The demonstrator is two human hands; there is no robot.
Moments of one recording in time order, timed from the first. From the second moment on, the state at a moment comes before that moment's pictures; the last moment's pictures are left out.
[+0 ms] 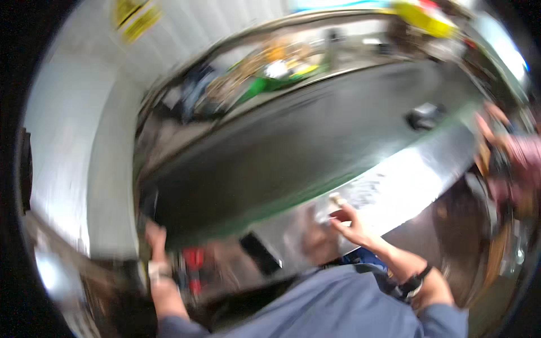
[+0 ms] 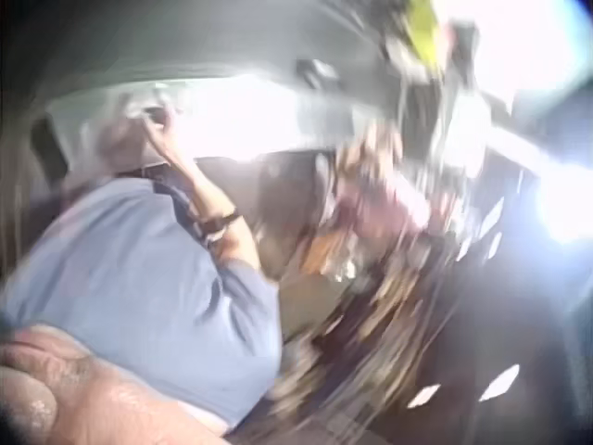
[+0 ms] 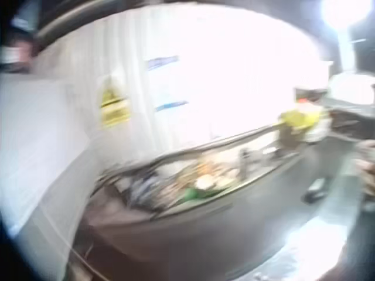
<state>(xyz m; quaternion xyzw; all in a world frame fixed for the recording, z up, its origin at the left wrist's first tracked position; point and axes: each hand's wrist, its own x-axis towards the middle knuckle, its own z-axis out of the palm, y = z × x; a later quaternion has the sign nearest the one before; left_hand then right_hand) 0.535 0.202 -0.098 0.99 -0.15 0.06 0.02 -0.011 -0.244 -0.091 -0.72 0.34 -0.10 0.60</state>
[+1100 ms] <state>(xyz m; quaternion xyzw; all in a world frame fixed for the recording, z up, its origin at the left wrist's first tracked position) 0.653 0.064 -0.105 0.99 -0.08 -0.03 0.14 0.122 -0.287 -0.083 -0.26 0.31 -0.05 0.91</state>
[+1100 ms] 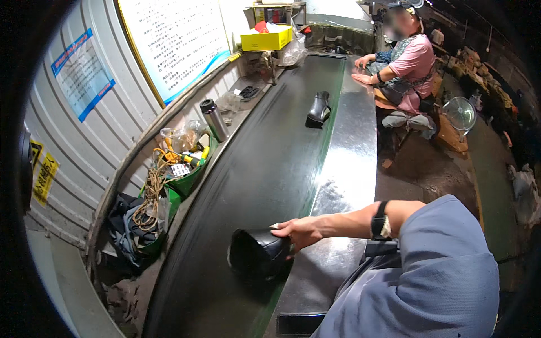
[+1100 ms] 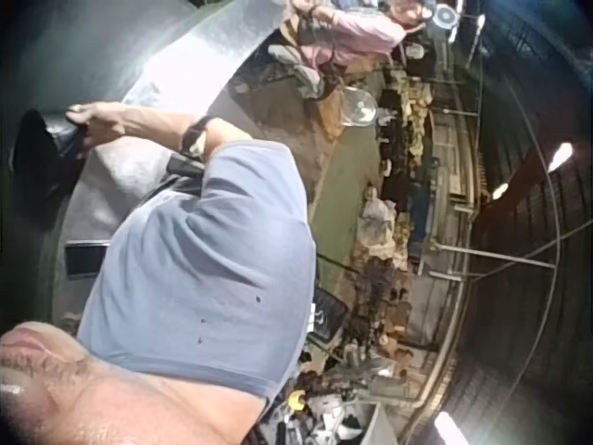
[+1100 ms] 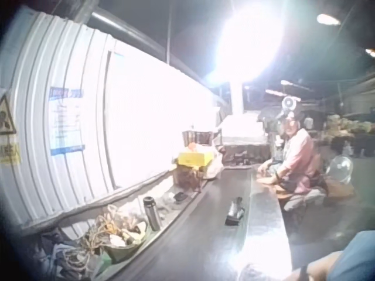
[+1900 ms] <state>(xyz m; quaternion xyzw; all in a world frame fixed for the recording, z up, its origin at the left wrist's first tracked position) 0.019 -0.121 -0.065 0.72 -0.64 0.13 0.25 -0.156 -0.330 -0.003 -0.53 0.34 -0.19 0.75</state>
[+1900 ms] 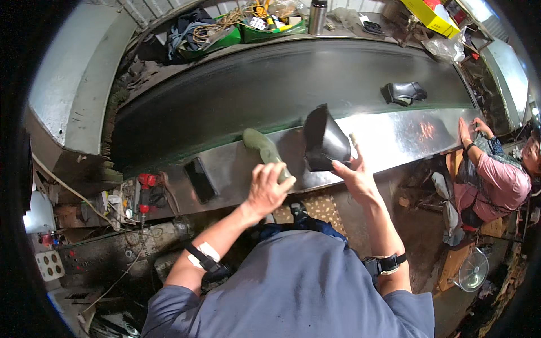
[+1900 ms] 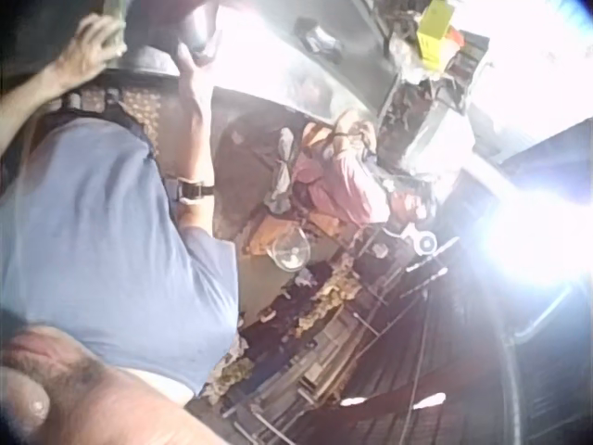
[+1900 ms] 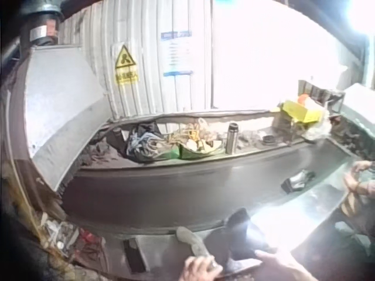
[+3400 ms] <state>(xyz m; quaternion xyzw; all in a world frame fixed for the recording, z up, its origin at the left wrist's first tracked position) 0.128 -0.146 -0.104 0.65 0.01 -0.47 0.60 -0.176 -0.259 -0.077 -0.96 -0.05 -0.18 0.22</state>
